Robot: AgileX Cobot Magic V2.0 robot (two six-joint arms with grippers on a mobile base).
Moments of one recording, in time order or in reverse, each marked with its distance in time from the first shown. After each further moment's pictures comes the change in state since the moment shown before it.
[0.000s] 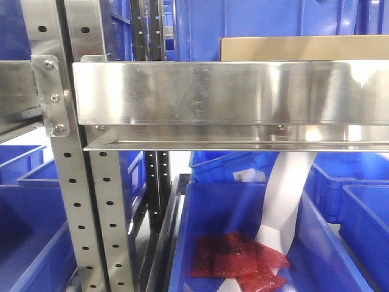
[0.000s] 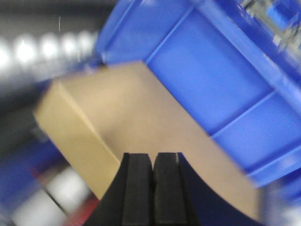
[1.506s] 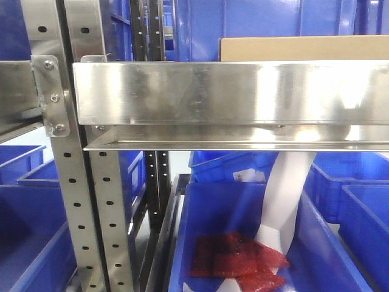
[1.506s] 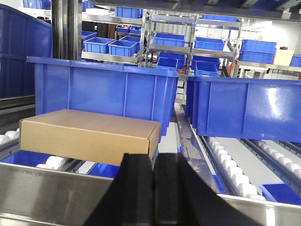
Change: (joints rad) left arm 0.000 0.000 0.000 0.000 0.000 0.000; right arm -0.263 -1.236 0.716 0.096 0.056 0.273
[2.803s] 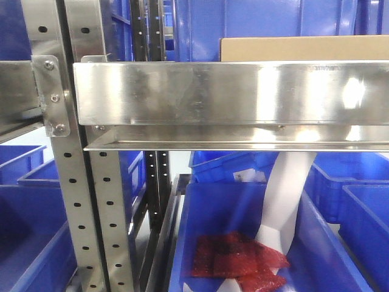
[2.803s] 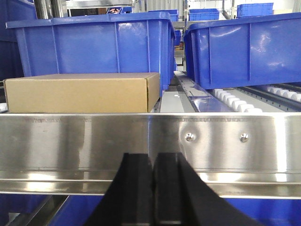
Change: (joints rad) left arm 0.000 0.000 0.000 0.000 0.000 0.000; right arm -0.081 -0.084 0.296 0.256 -0.157 -0.111
